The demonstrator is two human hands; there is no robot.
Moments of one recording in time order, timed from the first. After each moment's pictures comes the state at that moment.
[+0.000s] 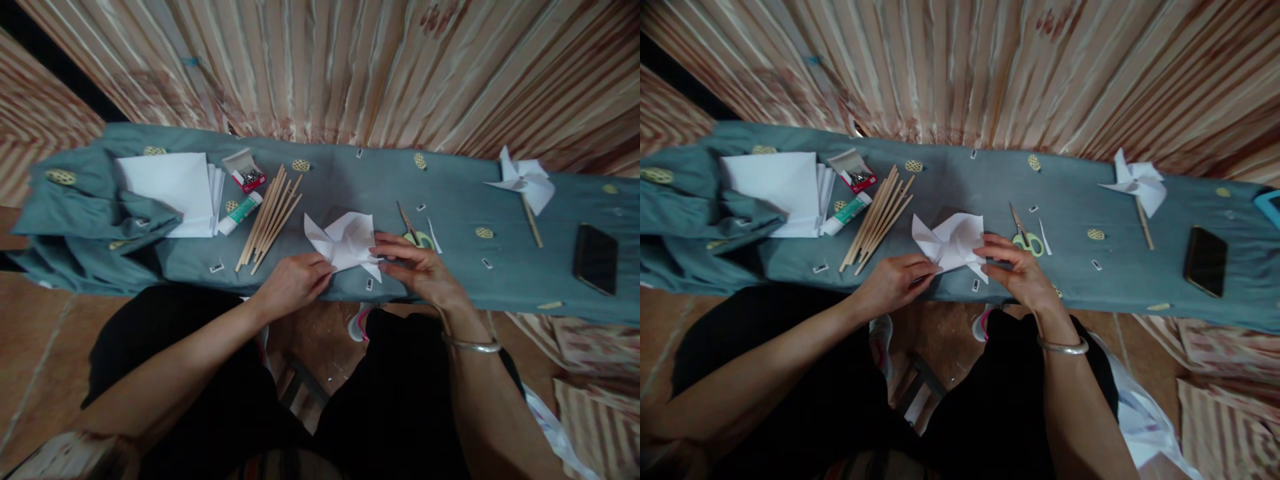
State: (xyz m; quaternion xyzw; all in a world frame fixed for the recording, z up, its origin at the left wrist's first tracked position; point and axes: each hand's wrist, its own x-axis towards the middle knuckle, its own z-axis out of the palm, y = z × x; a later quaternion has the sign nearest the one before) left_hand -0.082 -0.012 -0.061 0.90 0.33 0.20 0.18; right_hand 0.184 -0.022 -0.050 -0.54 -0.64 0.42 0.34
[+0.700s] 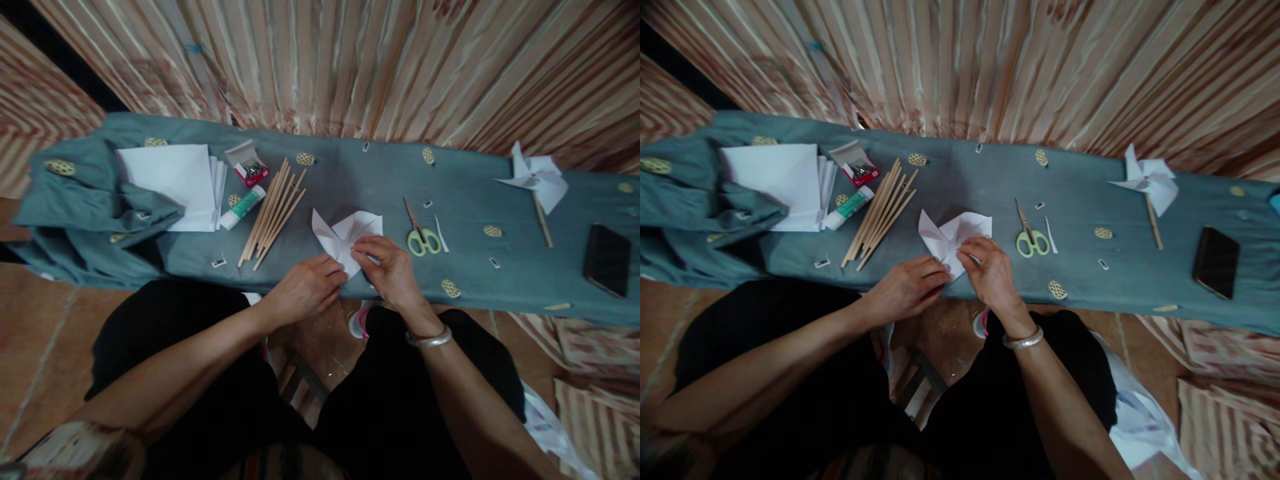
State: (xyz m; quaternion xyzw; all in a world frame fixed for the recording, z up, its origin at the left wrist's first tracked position) left_hand -0.073 -0.022 -0.066 0.93 0.28 0.16 0.18; right_hand 0.132 -0.016 -0.077 -0.55 -0.73 0.19 0.36
